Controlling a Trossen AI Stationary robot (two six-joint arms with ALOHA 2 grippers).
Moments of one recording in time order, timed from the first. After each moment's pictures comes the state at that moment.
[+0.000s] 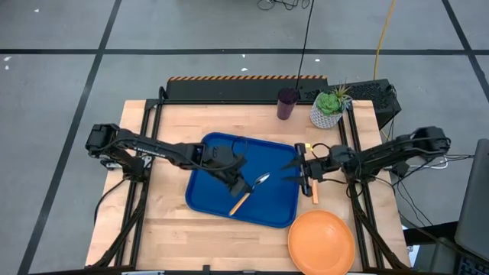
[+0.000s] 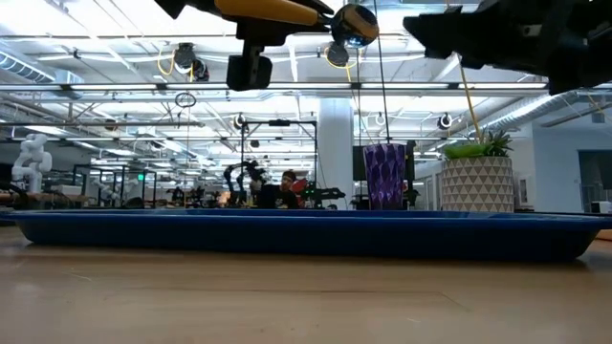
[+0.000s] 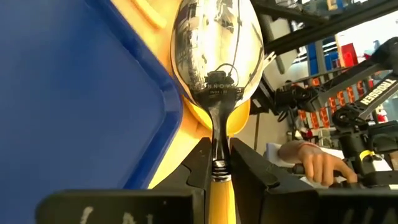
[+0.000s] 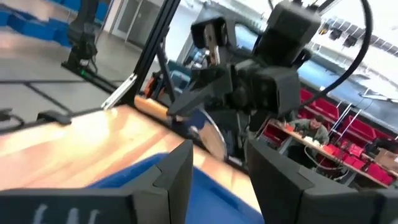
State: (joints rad) left arm -0.10 1.59 1.10 -0.02 0.32 -0.92; right arm 0.07 1.13 0.23 1.00 -0.18 -0.46
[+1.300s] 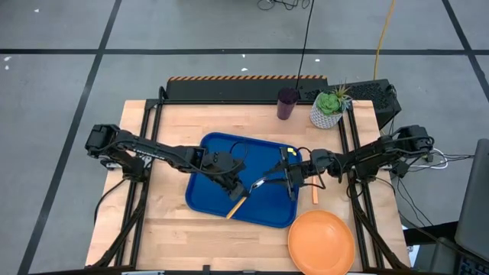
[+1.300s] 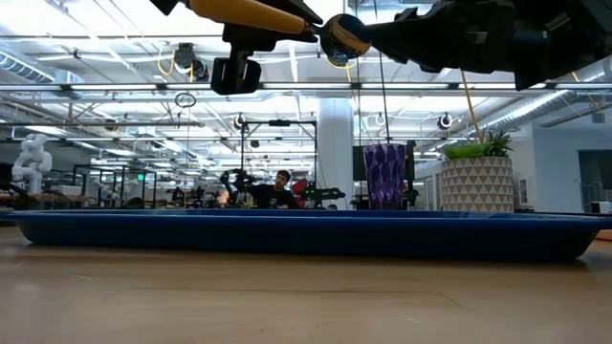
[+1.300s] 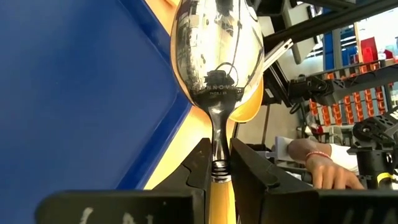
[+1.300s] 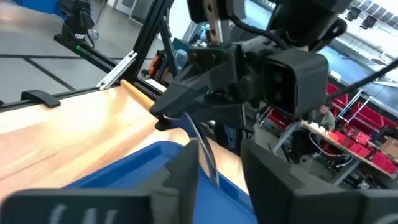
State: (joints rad) left arm -0.13 1.59 1.10 -0.09 0.30 -0.95; right arm 0.10 1.38 0.42 0.98 -0.13 -0.48
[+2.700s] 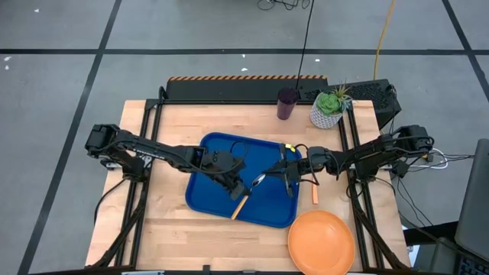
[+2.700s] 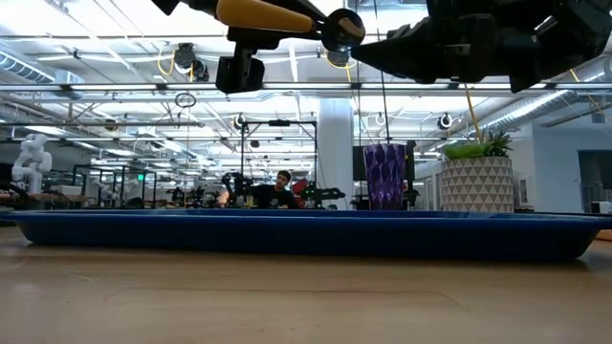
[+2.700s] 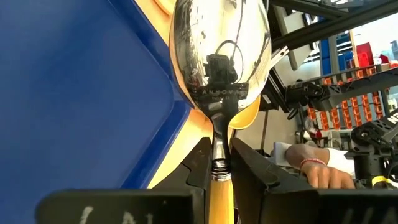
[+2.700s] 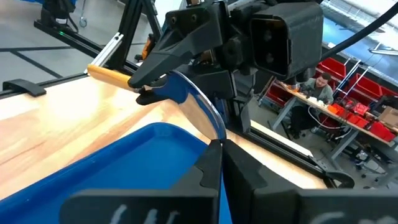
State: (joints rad) left arm -0.13 1.59 1.10 -0.06 0.28 -0.95; right arm 0.06 1.38 0.43 0.89 -0.10 -0.44
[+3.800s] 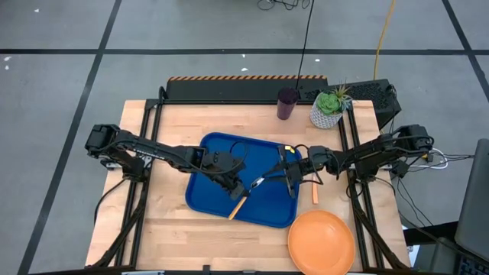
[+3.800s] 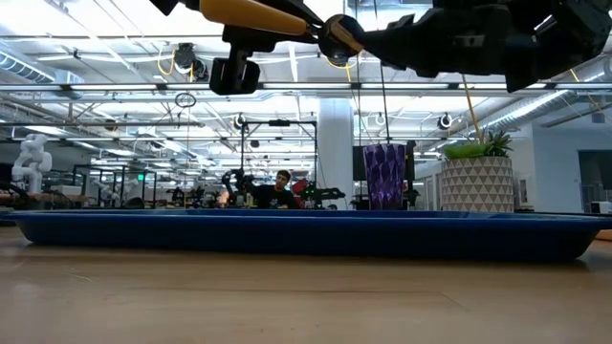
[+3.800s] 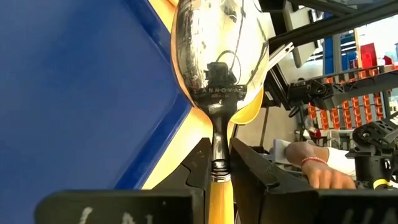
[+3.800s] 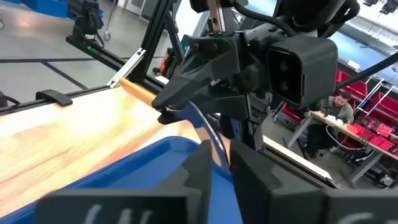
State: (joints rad) left arm -0.13 1.59 1.10 -0.09 0.29 -0.97; right arm 0.06 1.38 0.44 0.92 -0.21 -0.45
